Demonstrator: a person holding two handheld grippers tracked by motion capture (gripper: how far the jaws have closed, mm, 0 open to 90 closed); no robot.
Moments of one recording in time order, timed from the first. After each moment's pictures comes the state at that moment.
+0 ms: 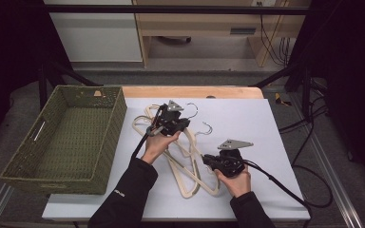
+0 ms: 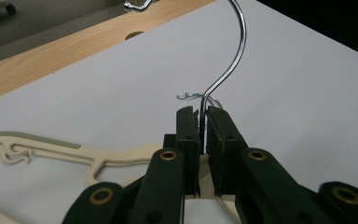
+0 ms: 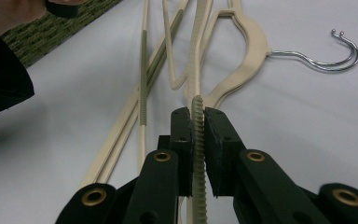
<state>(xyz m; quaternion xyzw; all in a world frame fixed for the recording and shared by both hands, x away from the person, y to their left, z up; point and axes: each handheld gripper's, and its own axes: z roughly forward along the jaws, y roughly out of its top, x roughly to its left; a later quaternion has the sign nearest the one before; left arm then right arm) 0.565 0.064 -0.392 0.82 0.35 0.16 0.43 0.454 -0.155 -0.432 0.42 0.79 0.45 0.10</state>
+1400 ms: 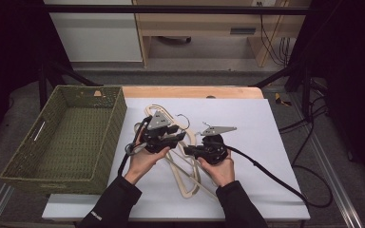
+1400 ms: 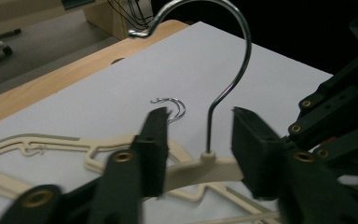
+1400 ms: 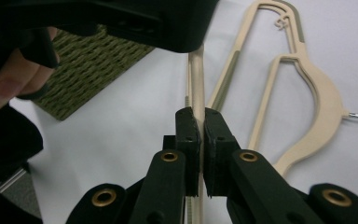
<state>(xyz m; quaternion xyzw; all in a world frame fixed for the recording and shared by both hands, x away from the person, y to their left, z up) 0.489 0.104 -0.354 0.81 0.29 0.18 0.47 0.477 -0.110 -0.398 0.37 0.79 0.48 0.04</state>
